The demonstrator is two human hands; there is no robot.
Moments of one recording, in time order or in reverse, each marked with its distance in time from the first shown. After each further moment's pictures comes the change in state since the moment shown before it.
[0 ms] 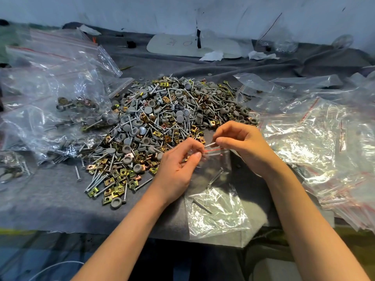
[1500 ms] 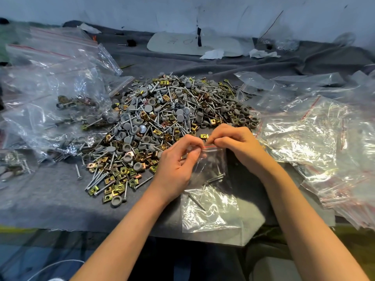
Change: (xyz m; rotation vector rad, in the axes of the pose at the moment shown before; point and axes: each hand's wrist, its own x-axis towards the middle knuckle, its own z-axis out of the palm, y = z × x) left_hand -0.001 0.003 0.001 -0.061 0.042 0.016; right_hand 0.001 -0.005 0.009 -0.328 -0.037 -0.023
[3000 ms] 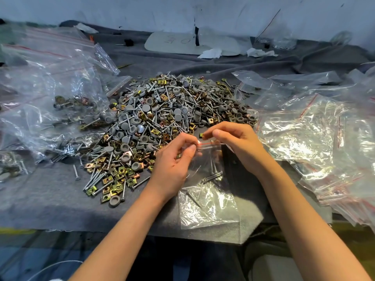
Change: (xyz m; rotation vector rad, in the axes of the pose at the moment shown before) left_hand 0.000 -0.002 -0.002 0.019 0.023 -0.026; right_hand -0.002 0.003 0.000 0.150 0.087 -0.064
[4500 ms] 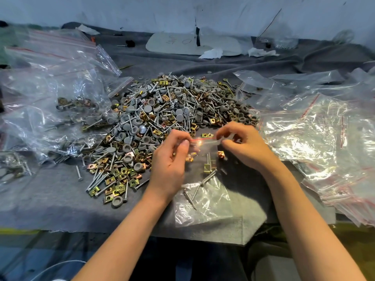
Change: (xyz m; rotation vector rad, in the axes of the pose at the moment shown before) left_hand -0.002 0.003 -0.001 -0.058 0.134 0.014; right_hand 0.001 0.006 -0.012 -0.481 0.006 0.047
